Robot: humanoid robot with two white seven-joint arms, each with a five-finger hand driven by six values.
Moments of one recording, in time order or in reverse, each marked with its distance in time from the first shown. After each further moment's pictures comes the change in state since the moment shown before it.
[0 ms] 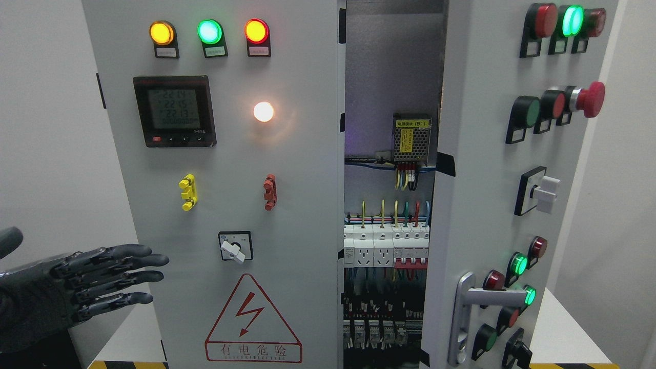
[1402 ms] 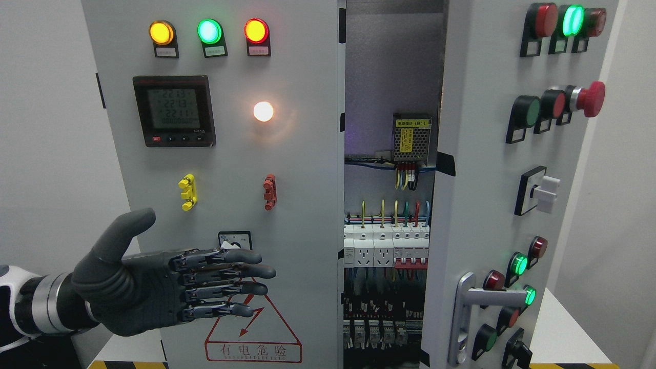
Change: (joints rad) left arm -0.641 -0.211 -0.739 0.013 0.189 0.054 0.002; right arm 0.000 0.000 0.000 0.000 0.000 0.000 0.004
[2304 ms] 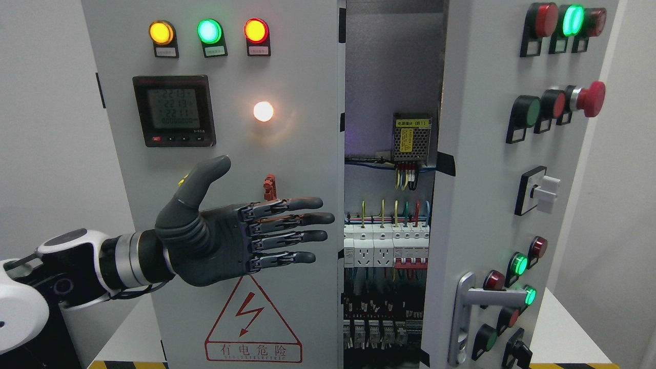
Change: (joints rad) left arm -0.069 -0.268 0.073 0.099 0.084 0.057 0.263; right arm 0.000 0.000 0.000 0.000 0.000 0.000 0.000
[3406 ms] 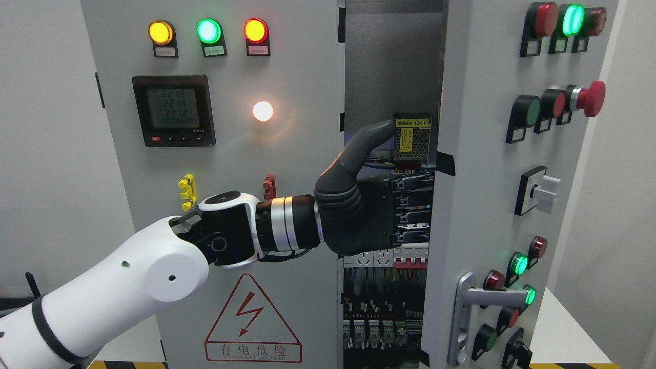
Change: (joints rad) left arm -0.003 -0.451 0.147 0.203 -0.120 0.111 0.093; right arm 0.000 0.000 0.000 0.000 0.000 0.000 0.000
